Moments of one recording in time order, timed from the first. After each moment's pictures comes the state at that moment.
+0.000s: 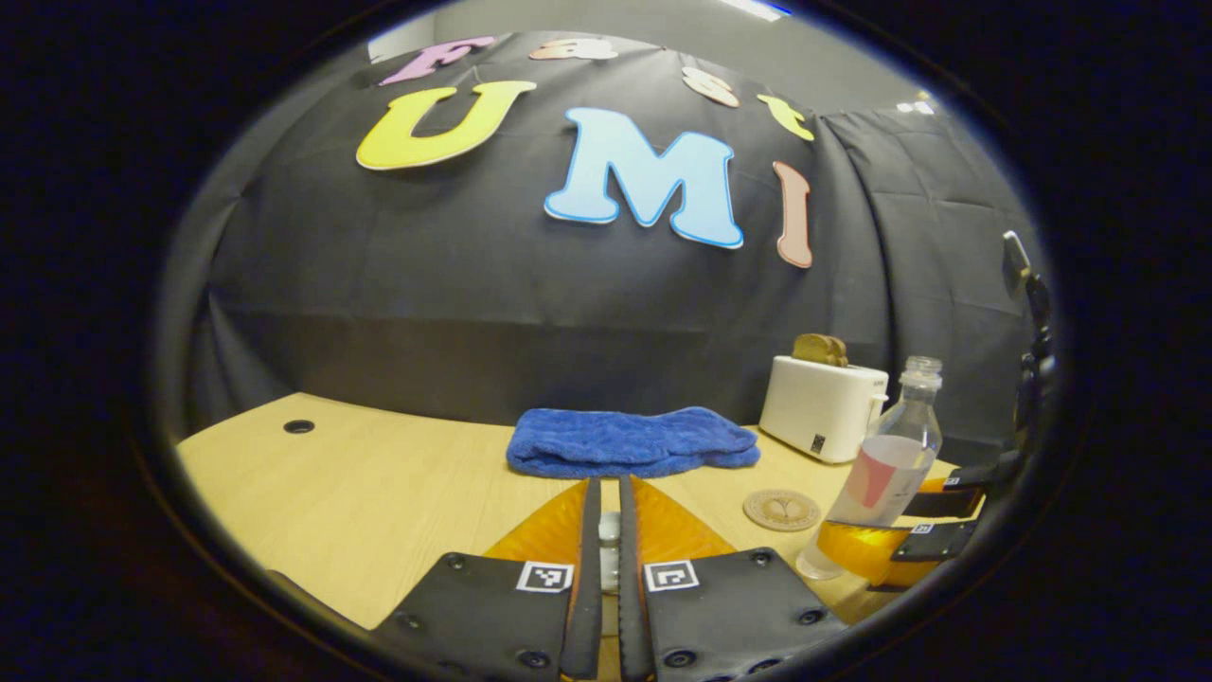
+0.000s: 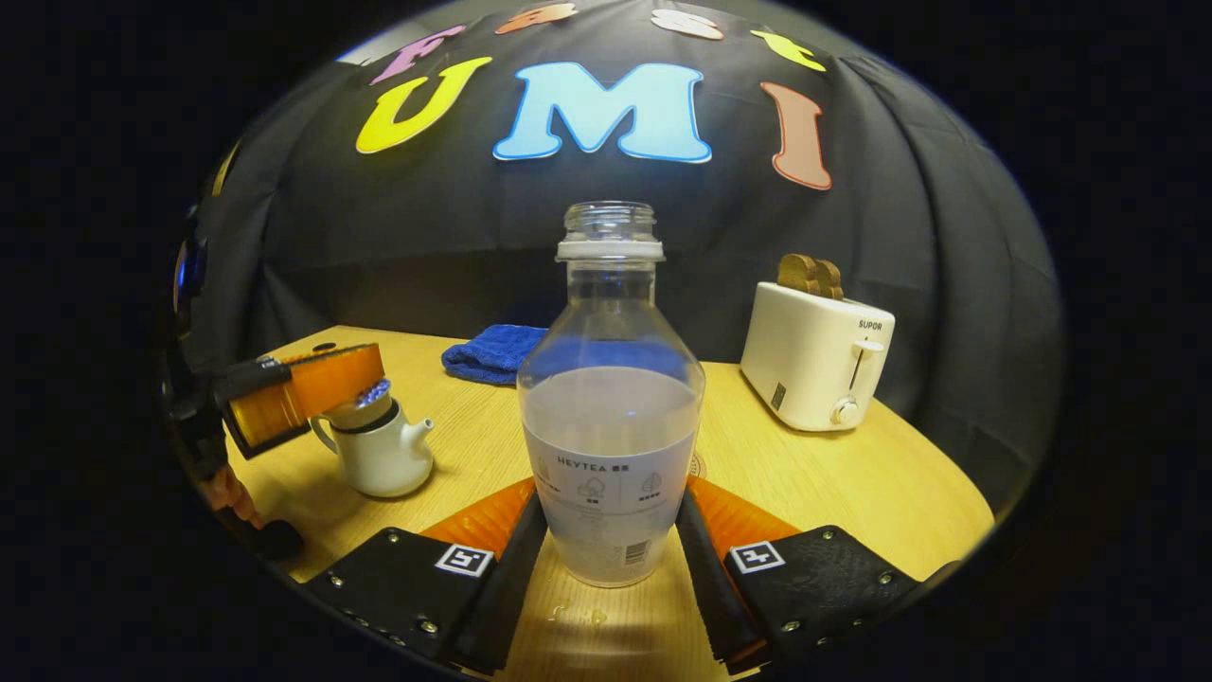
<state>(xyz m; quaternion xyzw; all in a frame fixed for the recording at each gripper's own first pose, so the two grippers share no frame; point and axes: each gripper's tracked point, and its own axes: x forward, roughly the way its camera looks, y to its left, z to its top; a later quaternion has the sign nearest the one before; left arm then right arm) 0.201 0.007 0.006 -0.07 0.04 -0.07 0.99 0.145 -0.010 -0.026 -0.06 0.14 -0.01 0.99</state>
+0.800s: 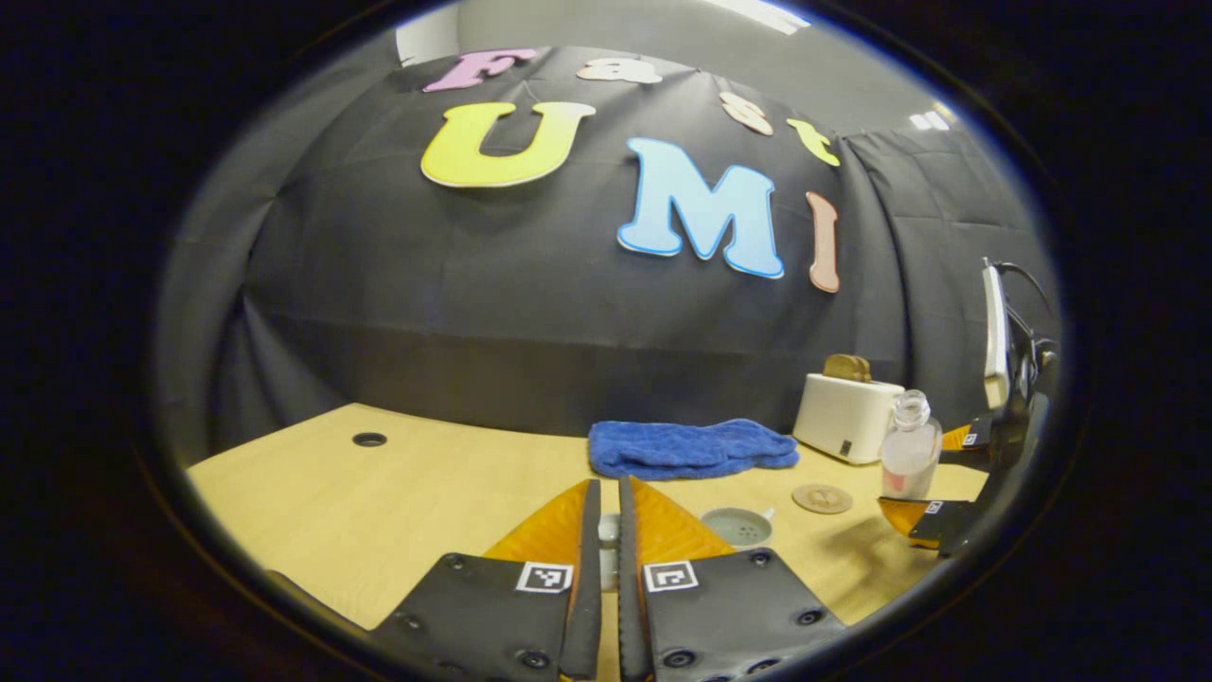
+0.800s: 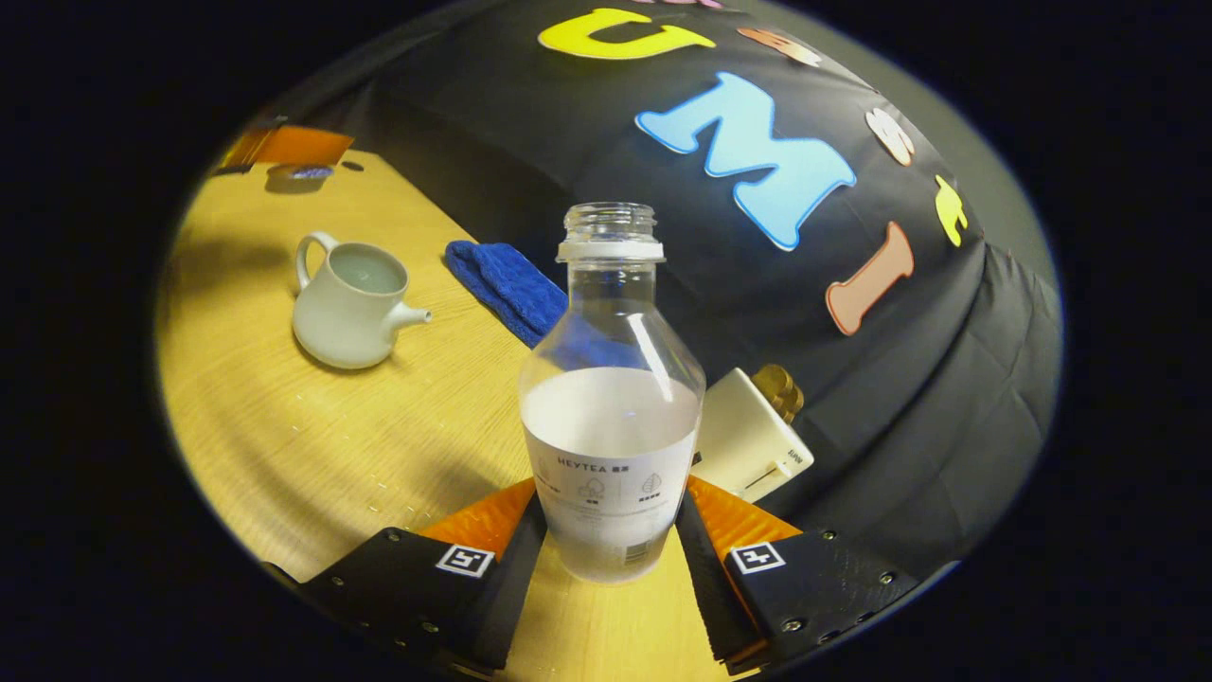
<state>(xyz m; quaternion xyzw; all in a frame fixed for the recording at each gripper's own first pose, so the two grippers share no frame) 0.159 0.122 0.009 -0.08 0.02 -0.03 1.00 0.135 -0.022 -0.013 -0.41 0.18 -0.07 0.89</state>
